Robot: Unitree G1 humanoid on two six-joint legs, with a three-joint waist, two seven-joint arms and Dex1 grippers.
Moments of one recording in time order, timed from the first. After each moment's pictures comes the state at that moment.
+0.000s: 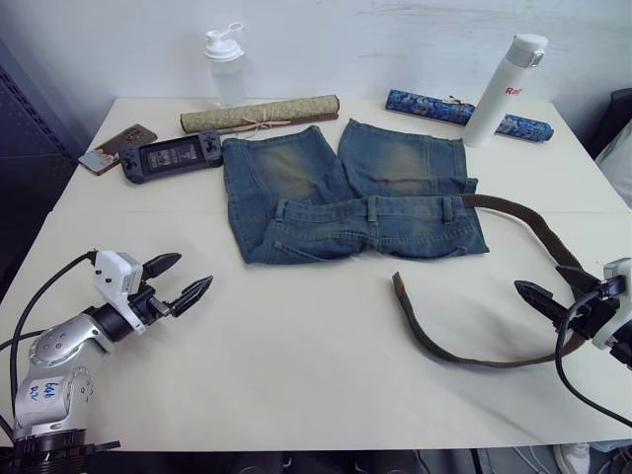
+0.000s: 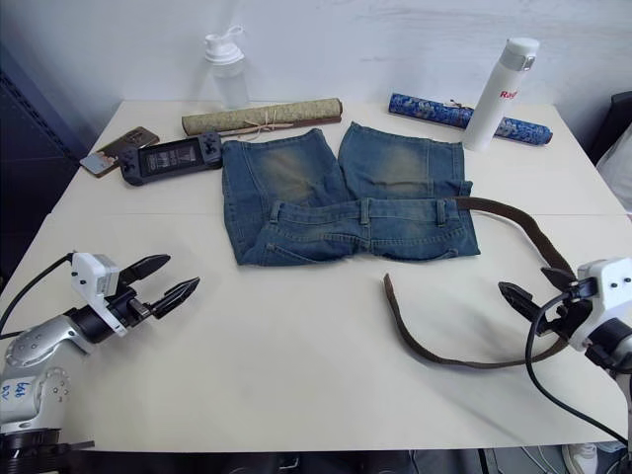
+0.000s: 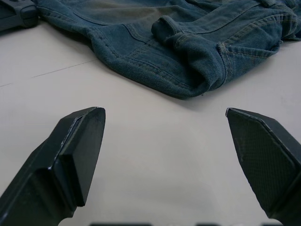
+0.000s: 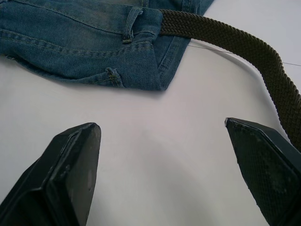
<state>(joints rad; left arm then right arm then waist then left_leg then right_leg) -0.03 0.60 0.36 -0.06 -0.48 0.24 -0.75 0.07 -0.76 -0.56 -0.03 0.54 0.39 0.79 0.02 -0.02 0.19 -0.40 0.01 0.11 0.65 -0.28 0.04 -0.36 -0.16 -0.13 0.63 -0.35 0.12</state>
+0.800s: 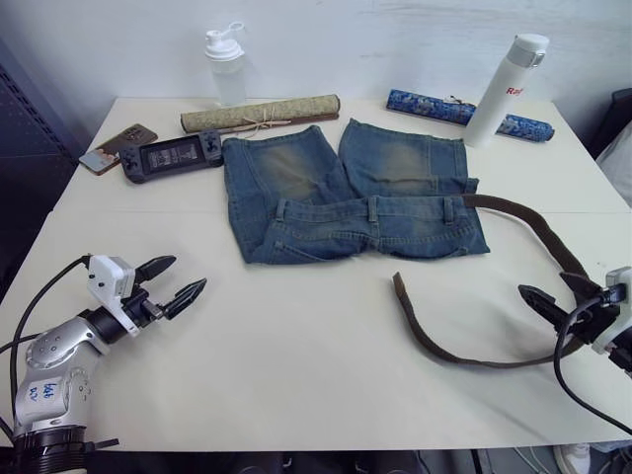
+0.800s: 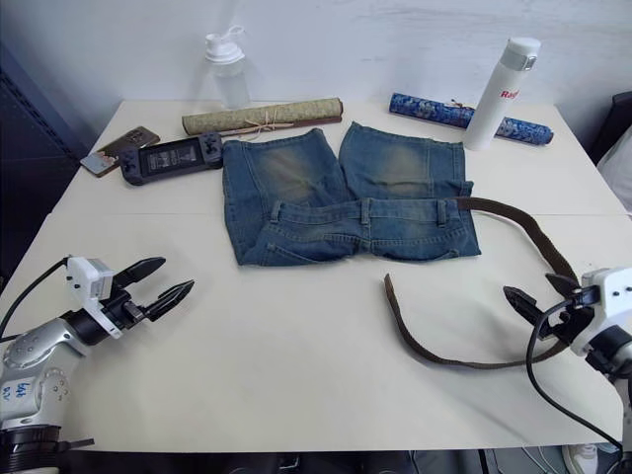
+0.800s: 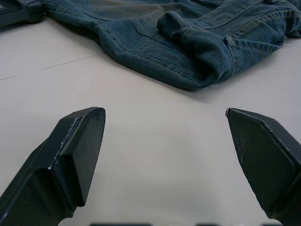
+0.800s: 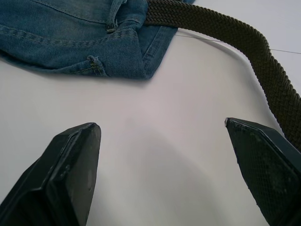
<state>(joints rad) -0.06 0.60 0.37 0.07 -0.48 0.15 -0.82 0.05 -0.74 -0.55 0.10 0.50 0.28 0.82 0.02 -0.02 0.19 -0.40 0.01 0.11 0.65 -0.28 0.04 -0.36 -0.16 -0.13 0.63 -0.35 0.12</state>
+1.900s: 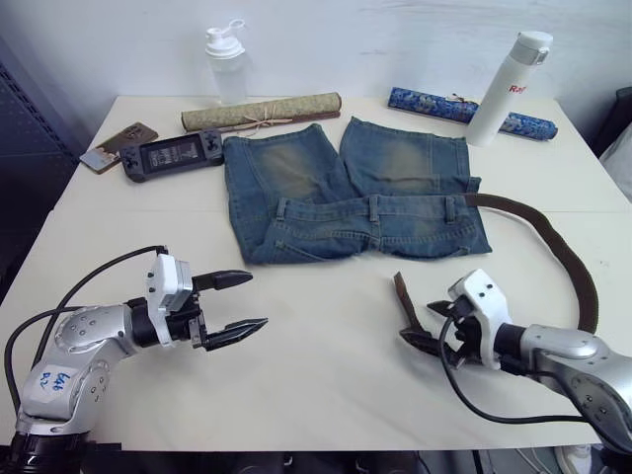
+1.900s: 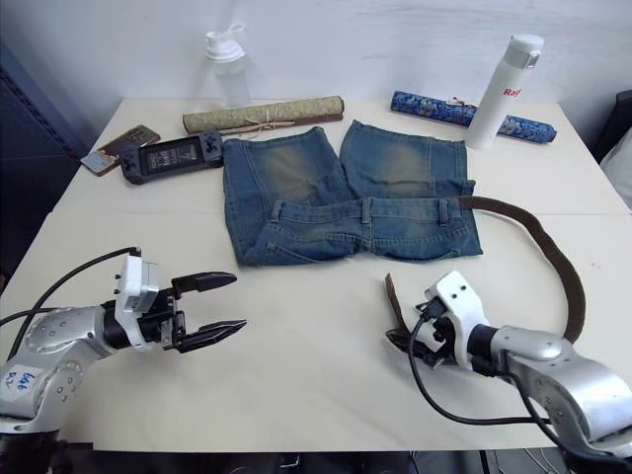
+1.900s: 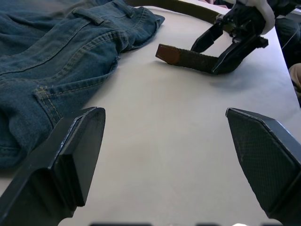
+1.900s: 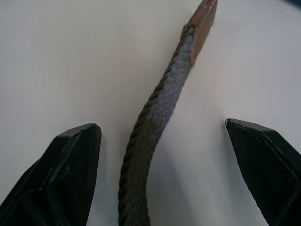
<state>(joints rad) -0.04 0.69 0.20 -0.36 -0.60 0.41 -1.01 0.00 -0.77 -0.11 -0.59 0.63 0.99 0.50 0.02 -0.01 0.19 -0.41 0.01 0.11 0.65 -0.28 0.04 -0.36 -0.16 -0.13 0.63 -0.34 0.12</state>
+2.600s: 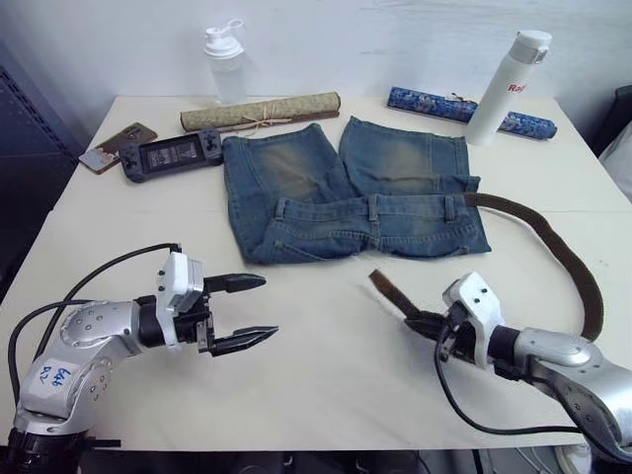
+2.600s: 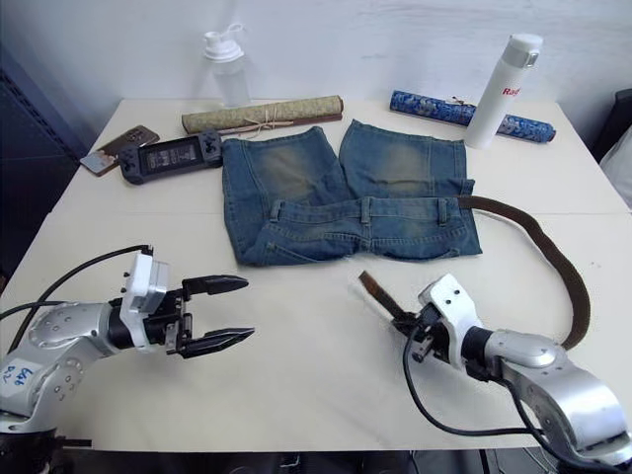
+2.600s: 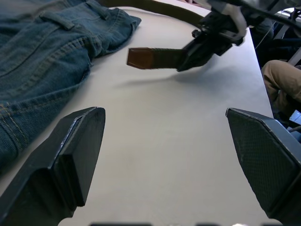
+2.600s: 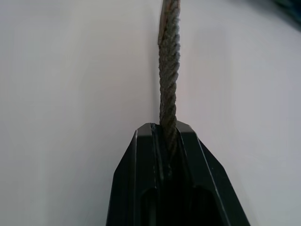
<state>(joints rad) -0.07 0.72 0.18 -0.43 -0.65 0.50 -1.01 0.03 -0.82 -0.10 -0.63 0.62 0.82 0.73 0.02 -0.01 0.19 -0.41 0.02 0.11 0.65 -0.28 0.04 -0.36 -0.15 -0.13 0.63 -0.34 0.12</state>
